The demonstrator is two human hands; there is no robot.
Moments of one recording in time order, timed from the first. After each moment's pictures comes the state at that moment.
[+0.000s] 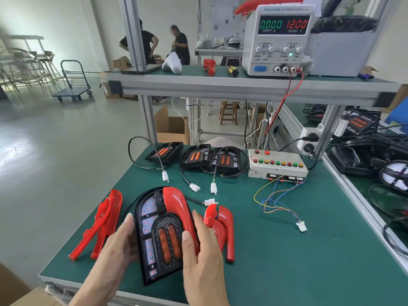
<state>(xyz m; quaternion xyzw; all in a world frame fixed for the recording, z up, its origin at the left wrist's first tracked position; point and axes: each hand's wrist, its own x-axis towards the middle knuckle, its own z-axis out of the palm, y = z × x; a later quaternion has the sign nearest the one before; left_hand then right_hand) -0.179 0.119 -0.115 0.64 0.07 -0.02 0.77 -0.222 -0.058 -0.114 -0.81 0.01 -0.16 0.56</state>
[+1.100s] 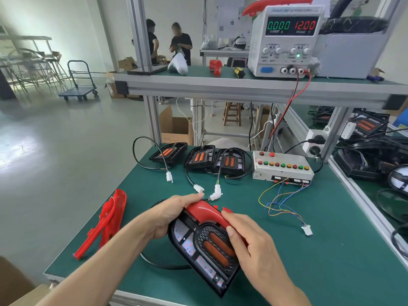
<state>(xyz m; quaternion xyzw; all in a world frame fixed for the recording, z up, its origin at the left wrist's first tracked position) -0.101 0.046 -0.063 0.70 0.07 -0.33 0.63 -0.198 -0.165 -0.115 -0.86 -0.16 -0.20 0.45</state>
